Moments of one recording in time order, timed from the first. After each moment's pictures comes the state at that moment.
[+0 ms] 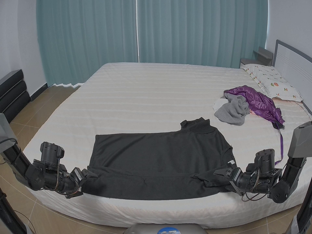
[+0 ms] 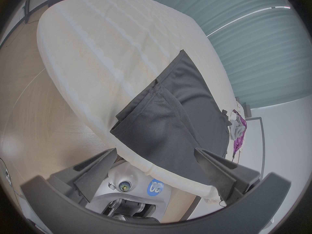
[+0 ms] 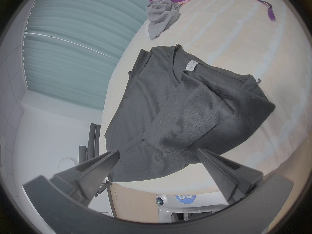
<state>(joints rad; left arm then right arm) -0.07 1.89 -0.42 -0.50 -0.29 -0.86 0.30 2.09 -0.23 -1.18 0.25 1.00</state>
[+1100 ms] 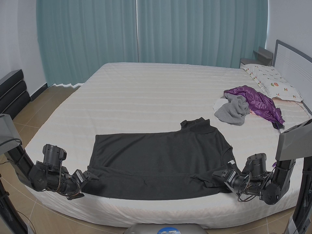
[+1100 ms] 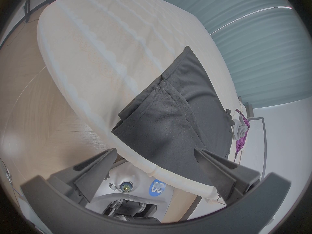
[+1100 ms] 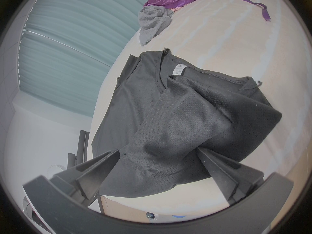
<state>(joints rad) -0.07 1.94 -0.42 -0.52 -0.29 -0.86 0.32 2.22 -0.27 -1.24 0.10 1.00</state>
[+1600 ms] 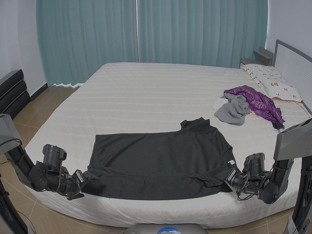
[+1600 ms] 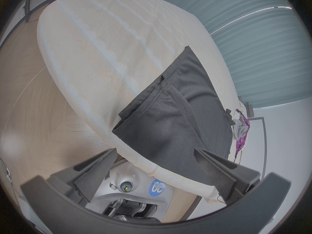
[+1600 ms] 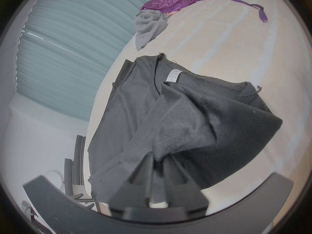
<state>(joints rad) -0.07 1.94 -0.42 -0.52 -0.29 -0.86 0.32 2.25 -0.30 -1.24 0.05 1.02</state>
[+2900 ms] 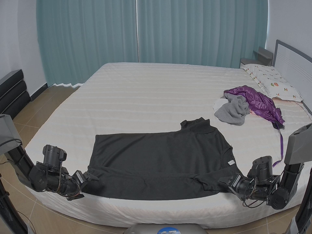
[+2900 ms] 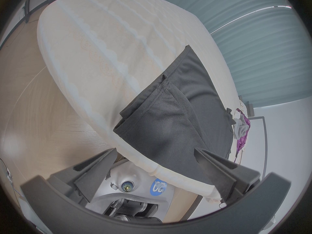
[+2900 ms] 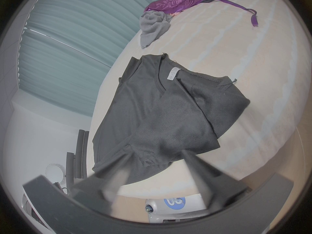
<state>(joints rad) -0.07 1.94 -0.42 -0.52 -0.29 -0.85 0.36 2.11 -0.16 -1.24 0.06 1.02</state>
